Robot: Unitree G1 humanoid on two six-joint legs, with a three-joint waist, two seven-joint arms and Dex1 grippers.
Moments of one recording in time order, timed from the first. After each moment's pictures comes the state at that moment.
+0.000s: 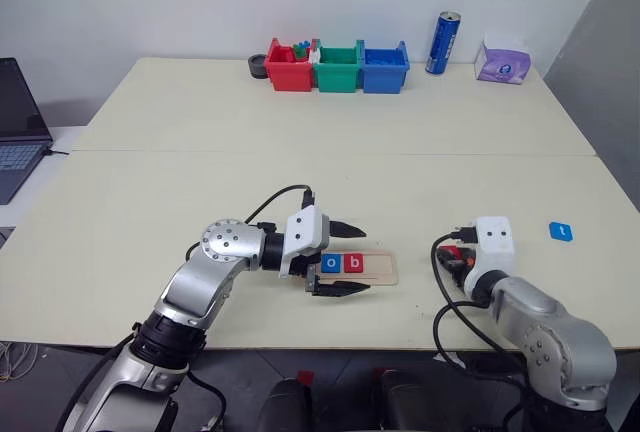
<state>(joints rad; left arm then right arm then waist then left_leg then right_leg) -0.41 0.54 -0.28 -0.15 -0.29 0.25 -1.19 -0.08 -0.13 -0.14 -0.71 0.25 1.29 0.03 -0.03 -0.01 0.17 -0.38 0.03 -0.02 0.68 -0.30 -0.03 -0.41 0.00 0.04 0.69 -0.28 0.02</state>
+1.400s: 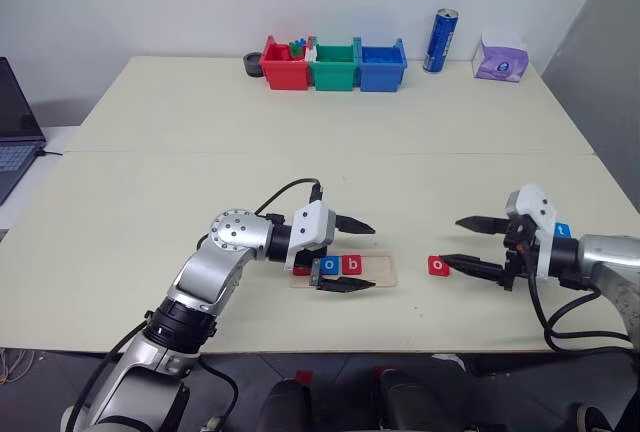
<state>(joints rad) -0.49 0.49 -0.29 -0.04 -0.28 0.17 -1.26 -0.16 -0.81 -0.14 -0.29 0.47 0.67 1.08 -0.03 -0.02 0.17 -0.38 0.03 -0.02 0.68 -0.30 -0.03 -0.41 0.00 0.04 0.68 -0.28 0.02</state>
